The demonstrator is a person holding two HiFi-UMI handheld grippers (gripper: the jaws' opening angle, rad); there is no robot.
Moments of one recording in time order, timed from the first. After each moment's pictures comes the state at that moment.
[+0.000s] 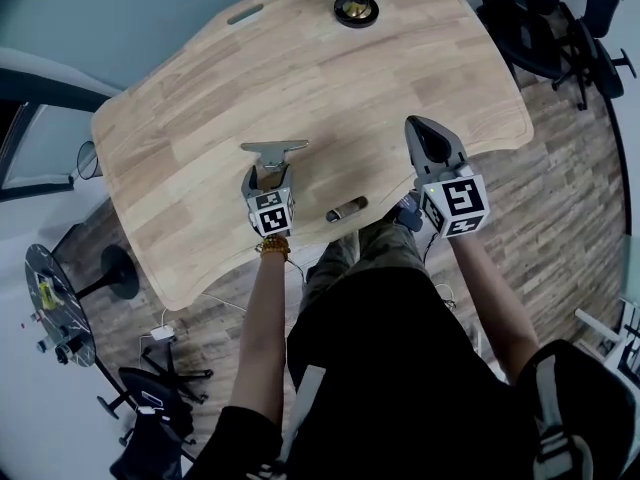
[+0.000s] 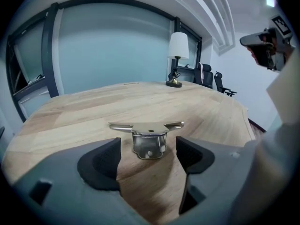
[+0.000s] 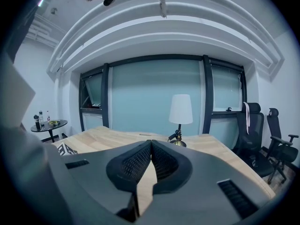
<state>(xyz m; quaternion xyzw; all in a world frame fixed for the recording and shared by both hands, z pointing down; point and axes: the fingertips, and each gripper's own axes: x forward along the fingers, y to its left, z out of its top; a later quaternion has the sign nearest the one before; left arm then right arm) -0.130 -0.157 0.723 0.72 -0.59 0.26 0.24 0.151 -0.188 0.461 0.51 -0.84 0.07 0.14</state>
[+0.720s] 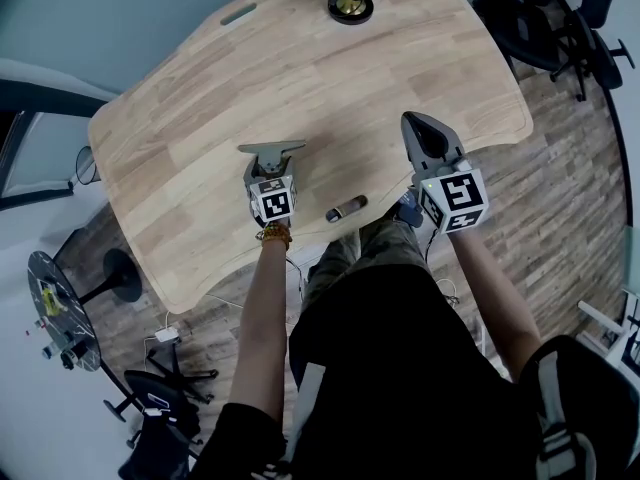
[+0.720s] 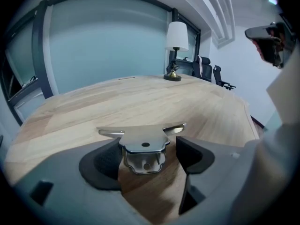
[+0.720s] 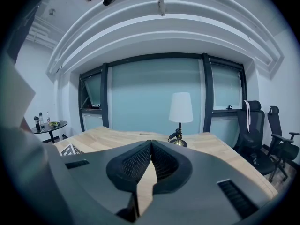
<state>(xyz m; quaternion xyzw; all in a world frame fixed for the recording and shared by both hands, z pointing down) -0.116 -0.178 0.740 0.72 -0.57 0.30 0.26 0.152 -0.193 0.466 0.51 -0.85 0.08 0.14</state>
